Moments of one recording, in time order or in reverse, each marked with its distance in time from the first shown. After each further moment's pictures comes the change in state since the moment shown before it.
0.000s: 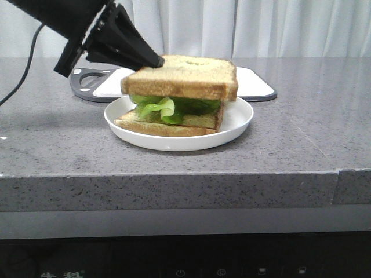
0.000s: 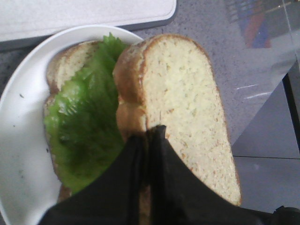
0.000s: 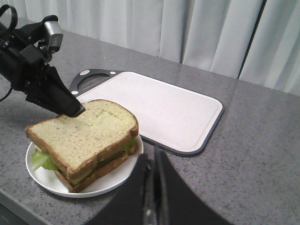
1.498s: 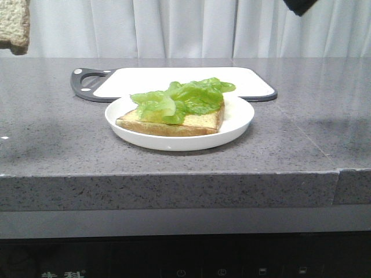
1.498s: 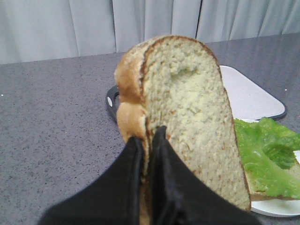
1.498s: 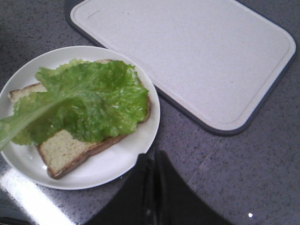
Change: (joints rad) left arm -0.262 -1.128 0.691 1.795 -0.631 -1.310; right arm 0.000 0.698 -0.500 -0.090 0.316 -0.047
